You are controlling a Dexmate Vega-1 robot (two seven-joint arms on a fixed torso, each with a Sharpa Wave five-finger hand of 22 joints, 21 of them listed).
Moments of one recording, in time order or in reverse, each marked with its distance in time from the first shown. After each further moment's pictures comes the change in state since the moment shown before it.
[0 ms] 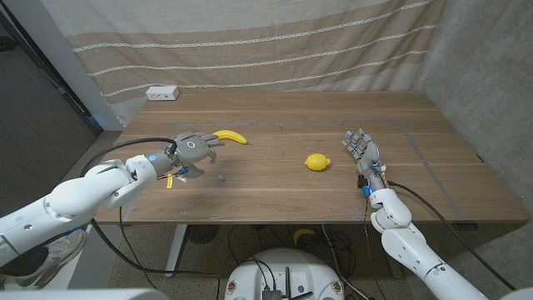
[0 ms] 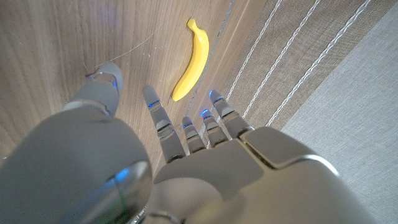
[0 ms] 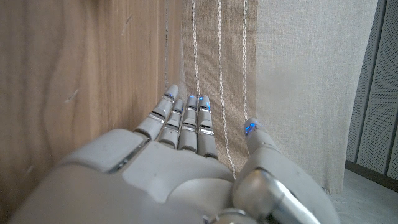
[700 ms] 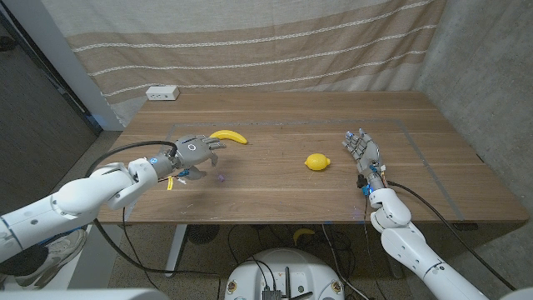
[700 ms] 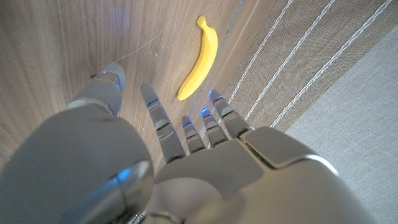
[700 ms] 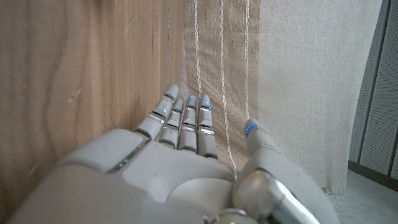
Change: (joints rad) left arm -0.111 0.057 0.162 0.065 -0.063 0.028 0.094; left_hand 0.013 0.013 -0.015 -0.001 0.000 0.022 0.011 0.011 0.000 0.014 0.000 0.000 0.000 0.014 -0.004 0.000 0.000 0.009 -0.002 0.000 0.000; right arm 0.008 0.003 -0.001 0.009 0.000 -0.006 -0.004; right_hand -0.007 -0.007 0.000 0.000 0.000 0.011 0.000 0.000 0.000 0.000 0.000 0.000 0.000 0.000 0.000 0.000 0.000 0.004 0.004 0.000 0.000
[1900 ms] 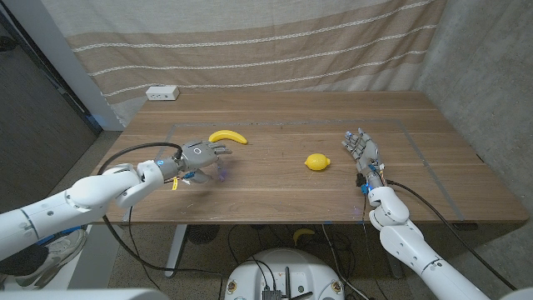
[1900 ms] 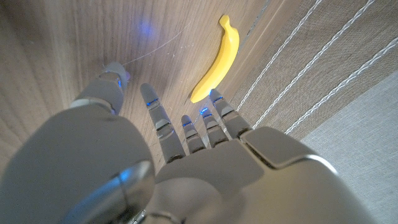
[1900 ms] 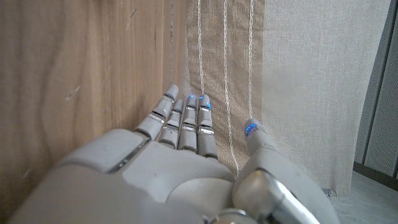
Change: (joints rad) left arm -0.186 -0.002 0.210 0.081 -0.068 -0.059 0.051; left_hand 0.020 0.020 -0.018 0.007 -0.004 0.016 0.009 0.008 -0.003 0.015 0.004 0.000 0.000 0.008 0.001 -0.007 0.000 0.009 -0.002 0.000 0.005; right arm 0.020 0.005 -0.005 0.016 -0.006 -0.015 -0.009; right_hand 0.000 0.000 0.000 0.000 0.000 0.000 0.000 -0.004 0.000 0.005 0.005 0.000 0.000 0.000 0.000 -0.007 -0.002 0.000 0.000 -0.015 0.000
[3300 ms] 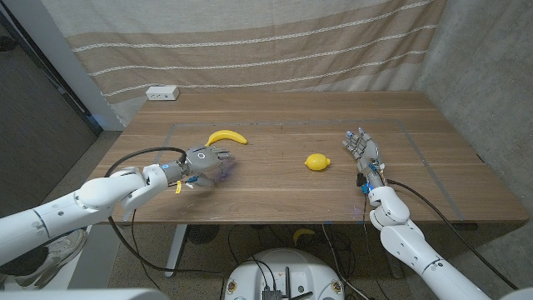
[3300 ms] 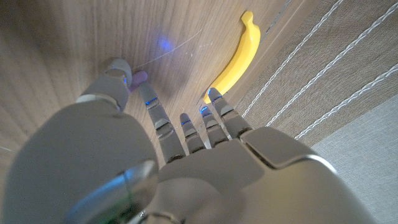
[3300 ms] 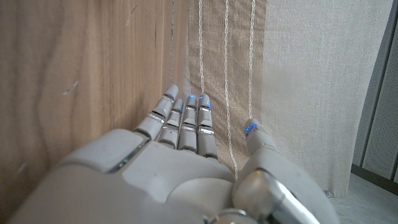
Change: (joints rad) left arm -0.074 -0.033 0.086 0.056 0.024 -0.038 0.011; left_hand 0.058 0.021 -0.019 -0.003 0.000 0.035 0.000 0.011 -0.005 0.032 -0.015 -0.005 0.000 0.019 -0.002 0.000 0.000 0.021 -0.011 0.000 0.000; right arm -0.003 -0.005 0.000 -0.007 -0.020 -0.001 -0.020; right_hand 0.000 0.000 0.000 0.000 0.000 0.011 0.000 0.000 0.000 0.000 0.000 0.000 0.000 0.005 0.005 0.000 0.000 0.004 0.004 -0.007 0.000
